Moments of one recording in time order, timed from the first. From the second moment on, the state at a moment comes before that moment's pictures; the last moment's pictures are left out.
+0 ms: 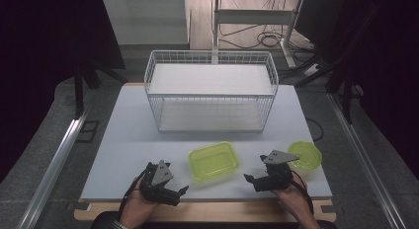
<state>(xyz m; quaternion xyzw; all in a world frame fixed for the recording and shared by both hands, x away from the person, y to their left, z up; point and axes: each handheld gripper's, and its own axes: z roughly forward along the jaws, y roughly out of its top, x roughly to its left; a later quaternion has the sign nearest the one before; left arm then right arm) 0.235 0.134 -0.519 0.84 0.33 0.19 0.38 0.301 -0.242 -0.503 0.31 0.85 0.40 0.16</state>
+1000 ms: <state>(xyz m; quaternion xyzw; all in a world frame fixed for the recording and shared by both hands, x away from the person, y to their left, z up) 0.231 0.135 -0.523 0.85 0.32 0.20 0.36 0.352 -0.216 -0.483 0.38 0.82 0.43 0.01</state>
